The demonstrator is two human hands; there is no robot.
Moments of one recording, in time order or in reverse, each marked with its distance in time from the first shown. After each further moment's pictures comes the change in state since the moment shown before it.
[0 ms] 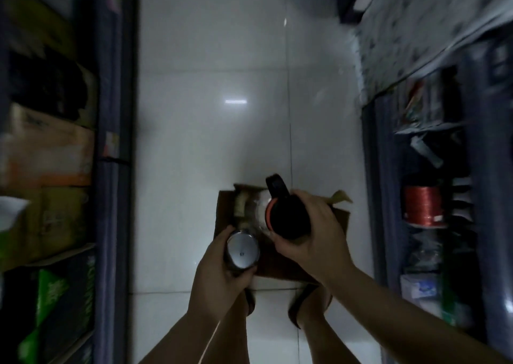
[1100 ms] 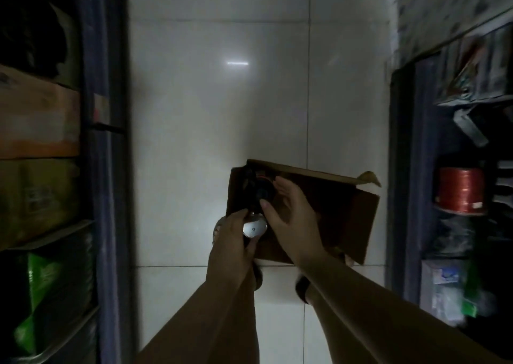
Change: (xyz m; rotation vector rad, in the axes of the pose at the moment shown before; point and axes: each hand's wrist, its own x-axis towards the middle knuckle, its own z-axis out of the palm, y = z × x) left_hand 0.040 -0.054 0.026 0.126 -0.103 -0.224; right_hand 0.026 0.012 0.101 0.306 -0.050 0.359
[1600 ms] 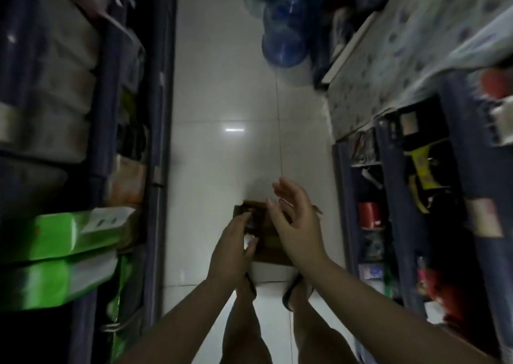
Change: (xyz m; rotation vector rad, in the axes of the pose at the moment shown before) left_hand -0.173 0.183 -0.153 0.073 0.061 0.399; right_hand -0.190 -0.259 -0.126 0.273 0.082 -0.279
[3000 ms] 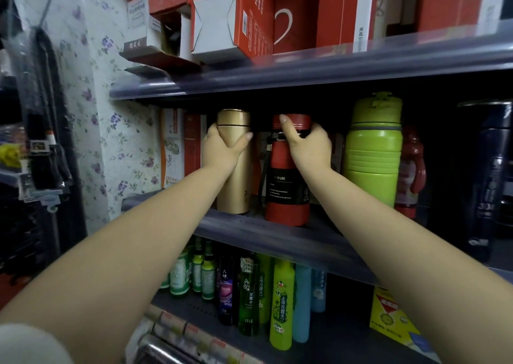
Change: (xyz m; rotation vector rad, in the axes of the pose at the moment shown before) left_hand -0.162 0.918 -0.115 -0.493 -0.075 1.297; right_hand -0.312 -0.590 -0.474 -0.262 1.657 -0.756
